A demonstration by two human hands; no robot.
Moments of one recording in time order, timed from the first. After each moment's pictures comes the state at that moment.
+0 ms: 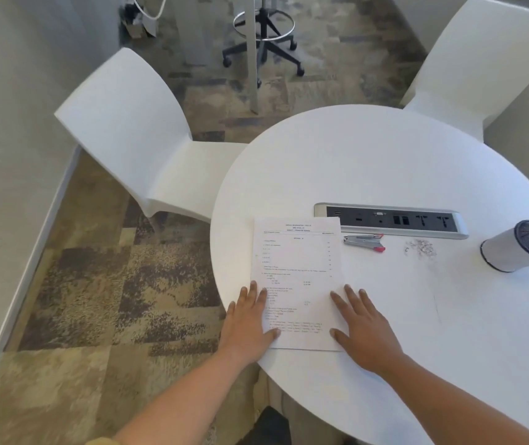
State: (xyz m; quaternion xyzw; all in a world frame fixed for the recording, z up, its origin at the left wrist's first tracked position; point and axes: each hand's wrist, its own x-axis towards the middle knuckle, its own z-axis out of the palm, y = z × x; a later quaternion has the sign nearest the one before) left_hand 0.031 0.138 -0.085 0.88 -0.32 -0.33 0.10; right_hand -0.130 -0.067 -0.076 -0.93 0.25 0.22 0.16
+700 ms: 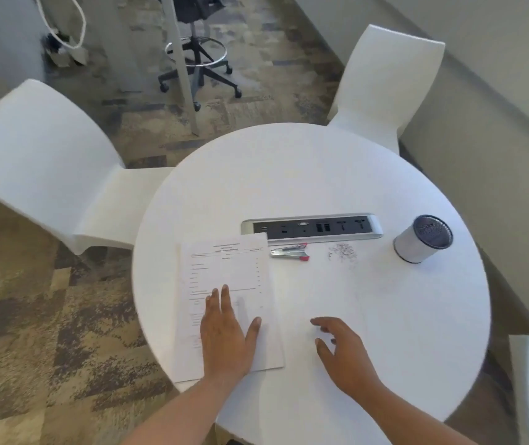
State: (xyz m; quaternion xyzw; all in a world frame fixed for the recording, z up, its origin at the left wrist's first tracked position) left_hand -0.027 0.049 -0.085 0.91 -0.26 -0.17 0.27; right_hand -0.205 -0.101 -0.059 -0.83 0.40 -0.01 0.39
